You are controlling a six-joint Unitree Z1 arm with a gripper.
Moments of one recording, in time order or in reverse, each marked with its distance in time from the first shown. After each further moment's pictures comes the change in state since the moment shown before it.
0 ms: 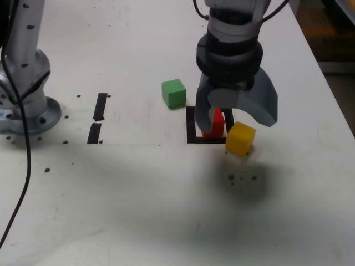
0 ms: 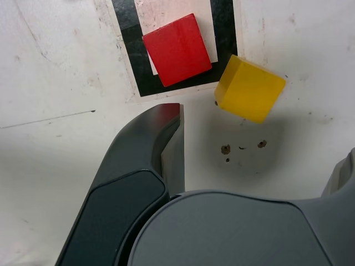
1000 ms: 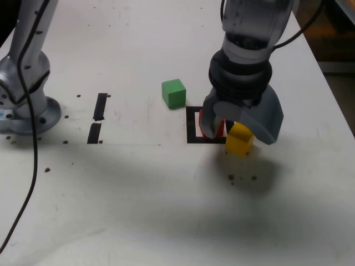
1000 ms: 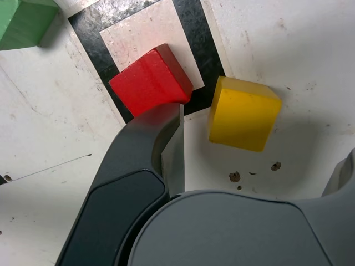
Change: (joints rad) arm 0.023 0.097 -0.023 -0.023 0.036 0.206
